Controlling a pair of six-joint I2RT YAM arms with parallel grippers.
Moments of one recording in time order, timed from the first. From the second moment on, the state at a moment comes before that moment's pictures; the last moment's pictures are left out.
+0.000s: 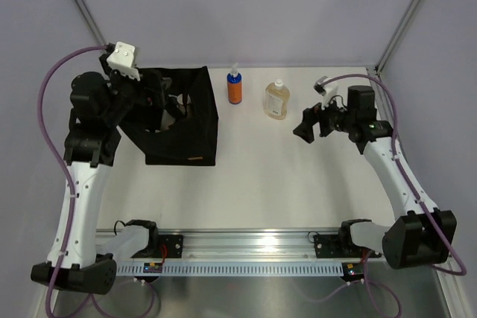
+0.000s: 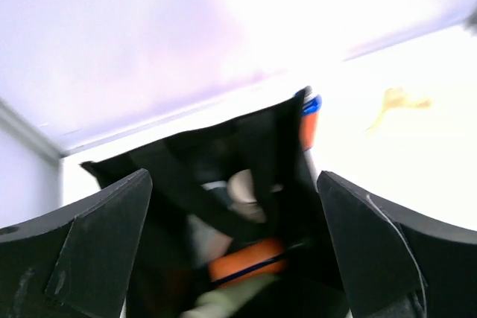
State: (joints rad) left arm -0.10 1.06 1.37 -0.43 0.23 0.14; right arm 0.04 1.18 1.04 -0.51 -0.69 -0.23
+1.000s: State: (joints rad) left arm -0.10 0.47 0.86 -0.39 0.51 -0.25; right arm 0.23 2.07 1.70 -0.28 -0.52 -0.30
